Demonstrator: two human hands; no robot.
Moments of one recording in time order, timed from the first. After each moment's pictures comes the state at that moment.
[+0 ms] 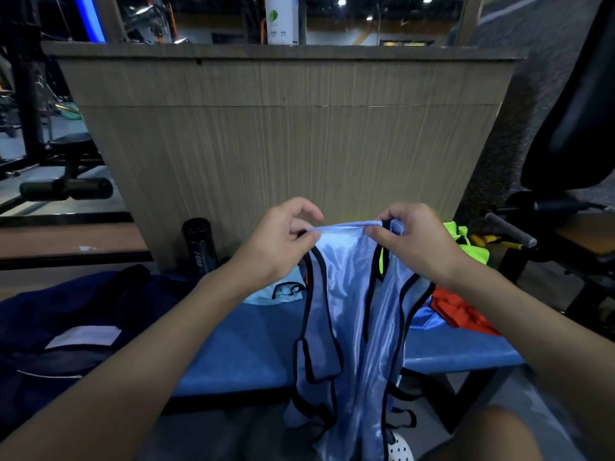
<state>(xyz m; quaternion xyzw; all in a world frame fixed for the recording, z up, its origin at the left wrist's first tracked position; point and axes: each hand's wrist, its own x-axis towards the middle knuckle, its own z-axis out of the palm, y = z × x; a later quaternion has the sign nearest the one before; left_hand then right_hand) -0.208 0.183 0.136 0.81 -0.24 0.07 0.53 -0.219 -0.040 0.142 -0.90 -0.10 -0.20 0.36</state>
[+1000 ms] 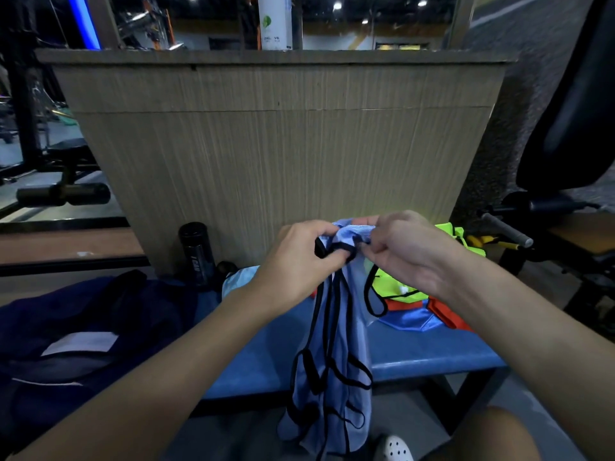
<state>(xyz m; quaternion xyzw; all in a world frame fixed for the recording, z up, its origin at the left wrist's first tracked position) -0.232 0.153 0.135 0.85 -0.24 0.13 0.45 -0.243 -0.010 0.165 -0.62 -0.01 0.05 0.78</state>
